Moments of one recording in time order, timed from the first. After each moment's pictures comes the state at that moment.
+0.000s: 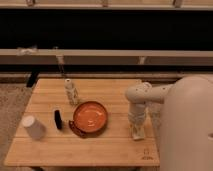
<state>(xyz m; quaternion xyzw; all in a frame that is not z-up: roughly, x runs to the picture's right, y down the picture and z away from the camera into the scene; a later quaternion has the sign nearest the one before) 0.159 0.225 0.810 -0.25 0.39 0.72 0.51</state>
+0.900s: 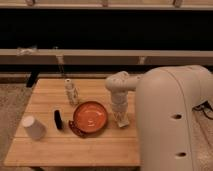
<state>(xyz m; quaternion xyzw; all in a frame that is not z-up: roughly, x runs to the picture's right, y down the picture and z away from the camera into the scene) 0.076 0.186 0.833 -0.28 0.37 0.66 0.59</state>
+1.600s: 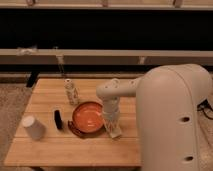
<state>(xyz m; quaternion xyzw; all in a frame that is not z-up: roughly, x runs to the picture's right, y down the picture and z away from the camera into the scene) 0.035 0.232 0.793 -0.32 0.37 0.63 0.60</state>
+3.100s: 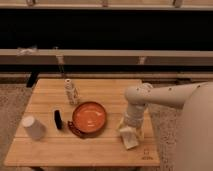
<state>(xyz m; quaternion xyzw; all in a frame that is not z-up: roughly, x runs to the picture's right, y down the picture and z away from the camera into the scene) 0.128 0.241 0.753 -0.31 0.37 0.73 0.48</state>
